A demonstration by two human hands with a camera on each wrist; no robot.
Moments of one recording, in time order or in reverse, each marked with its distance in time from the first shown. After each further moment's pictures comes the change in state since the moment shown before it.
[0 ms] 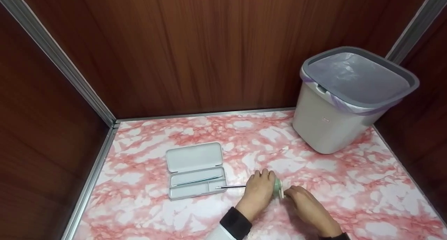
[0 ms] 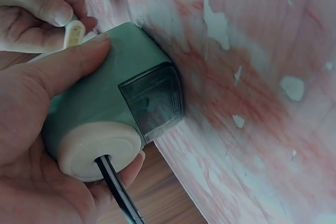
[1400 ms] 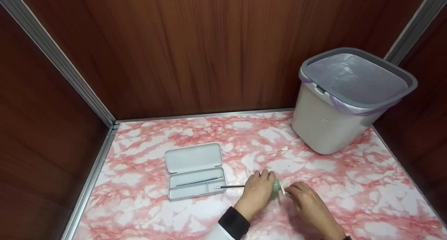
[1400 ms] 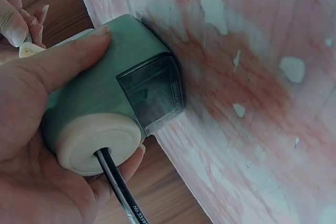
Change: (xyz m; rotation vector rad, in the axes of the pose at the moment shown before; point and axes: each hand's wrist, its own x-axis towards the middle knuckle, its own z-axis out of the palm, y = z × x) left_hand 0.000 -0.004 0.001 0.003 0.047 0.051; right_hand 0.000 -0.005 -0.011 -0.033 0.233 -0.085
